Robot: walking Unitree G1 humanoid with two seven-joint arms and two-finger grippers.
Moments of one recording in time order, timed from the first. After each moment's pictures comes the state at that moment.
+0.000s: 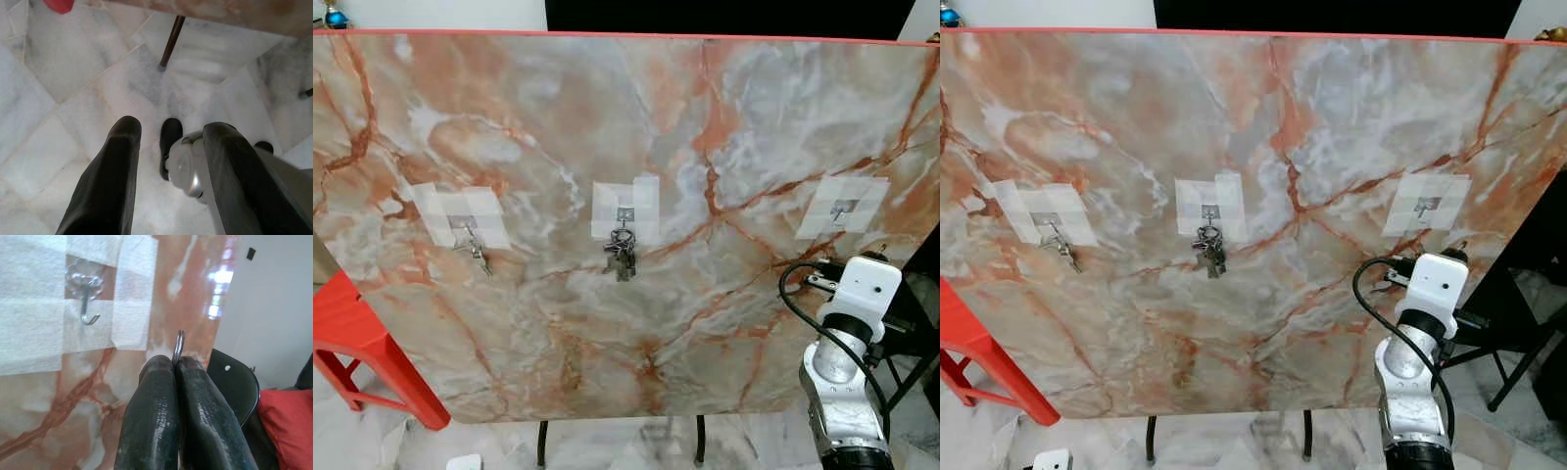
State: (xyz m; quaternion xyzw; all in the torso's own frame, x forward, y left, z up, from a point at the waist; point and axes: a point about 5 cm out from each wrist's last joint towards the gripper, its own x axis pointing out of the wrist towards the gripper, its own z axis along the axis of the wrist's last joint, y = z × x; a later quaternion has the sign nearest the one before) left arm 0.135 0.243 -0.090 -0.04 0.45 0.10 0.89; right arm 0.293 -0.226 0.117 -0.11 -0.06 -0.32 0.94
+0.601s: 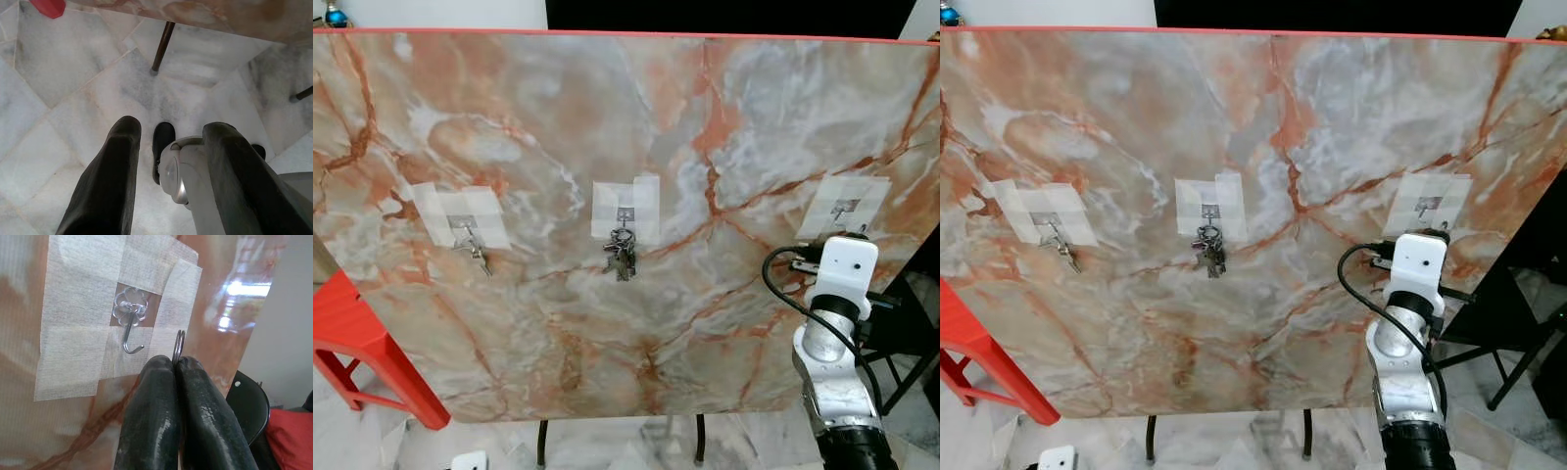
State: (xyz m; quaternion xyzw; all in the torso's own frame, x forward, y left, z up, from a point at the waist) left arm 0.145 0.231 -0.090 -0.05 0.44 0.10 0.89; right arm 0.312 -0.216 0.131 -0.15 -0.06 -0.29 0.94
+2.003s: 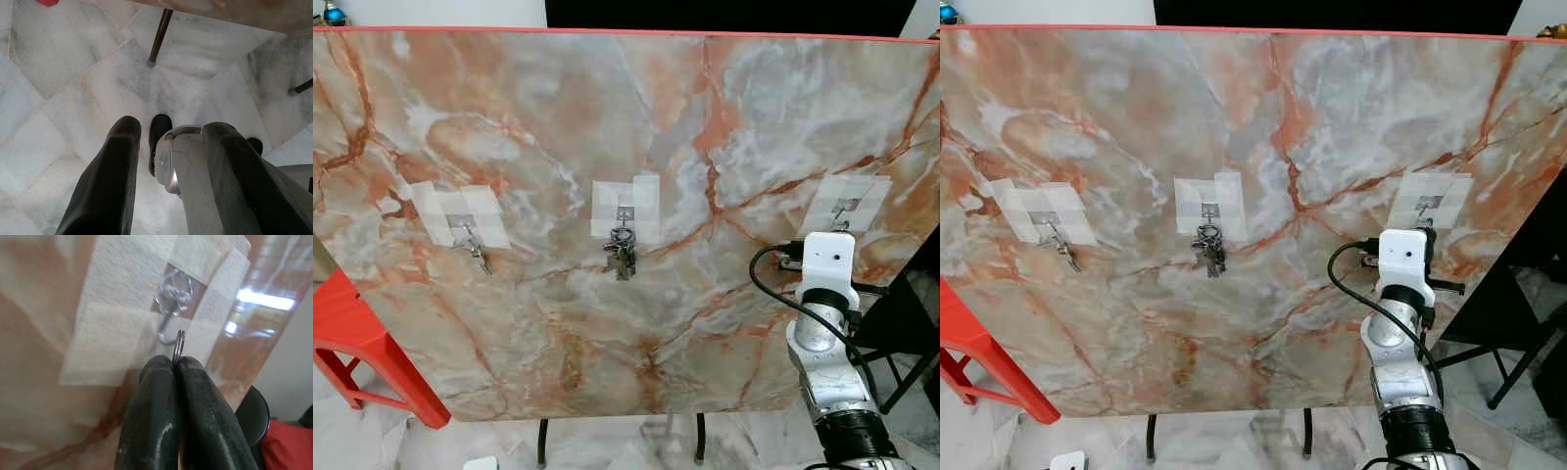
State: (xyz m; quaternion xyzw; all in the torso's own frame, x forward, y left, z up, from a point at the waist) left arm 0.138 0.219 -0.095 -0.05 0.45 0.10 0.89; right arm 0.324 -0.213 0.127 -0.20 -0.03 -0.27 0.94
